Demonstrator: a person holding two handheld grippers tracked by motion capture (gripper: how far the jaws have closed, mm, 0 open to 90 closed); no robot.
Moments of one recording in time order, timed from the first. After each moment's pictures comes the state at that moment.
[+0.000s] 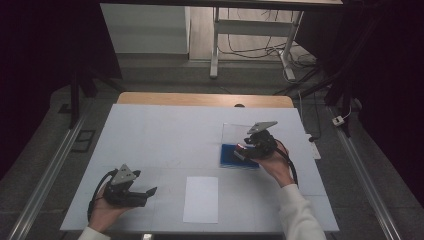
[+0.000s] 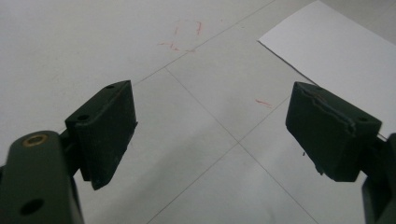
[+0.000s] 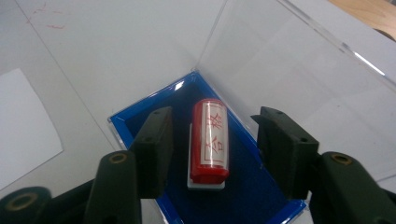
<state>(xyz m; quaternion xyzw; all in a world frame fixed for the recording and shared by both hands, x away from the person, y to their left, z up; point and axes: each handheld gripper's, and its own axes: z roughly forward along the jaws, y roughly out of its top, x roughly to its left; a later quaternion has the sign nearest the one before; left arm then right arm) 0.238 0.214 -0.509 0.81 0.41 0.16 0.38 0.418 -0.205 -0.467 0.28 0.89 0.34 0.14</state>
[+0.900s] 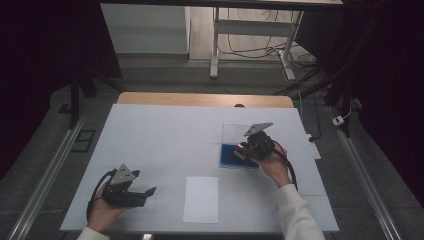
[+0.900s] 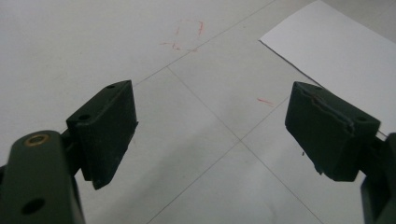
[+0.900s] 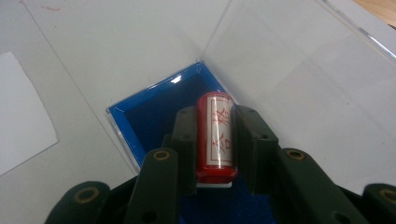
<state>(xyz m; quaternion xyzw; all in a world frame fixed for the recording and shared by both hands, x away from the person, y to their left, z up) 0.237 0.216 -0.508 0.81 0.41 0.16 0.38 0.417 -0.199 -0.472 0.27 0.90 0.32 0.14</state>
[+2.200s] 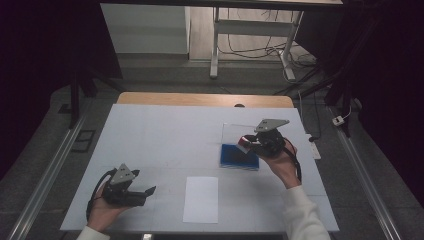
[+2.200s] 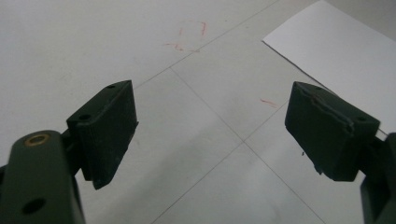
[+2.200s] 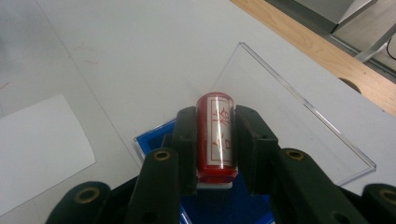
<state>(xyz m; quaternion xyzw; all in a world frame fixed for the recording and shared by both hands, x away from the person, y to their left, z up) 0.238 0.217 -0.508 0.81 0.41 0.16 0.38 0.394 -0.213 -0.426 0.24 0.87 0.39 0.17</state>
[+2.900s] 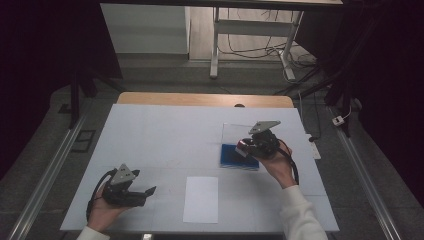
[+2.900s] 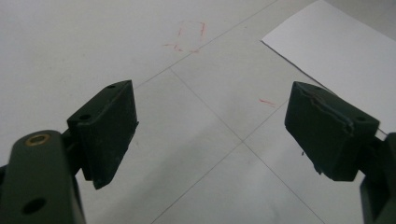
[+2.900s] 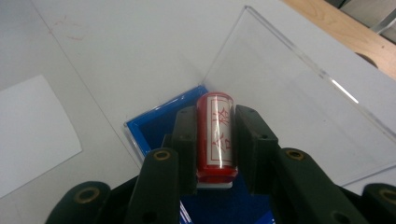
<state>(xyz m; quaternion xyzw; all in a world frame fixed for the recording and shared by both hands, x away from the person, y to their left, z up) 0.238 0.216 -0.507 0.81 0.41 0.16 0.38 0.405 -0.204 -0.448 0.26 0.89 0.35 0.16</state>
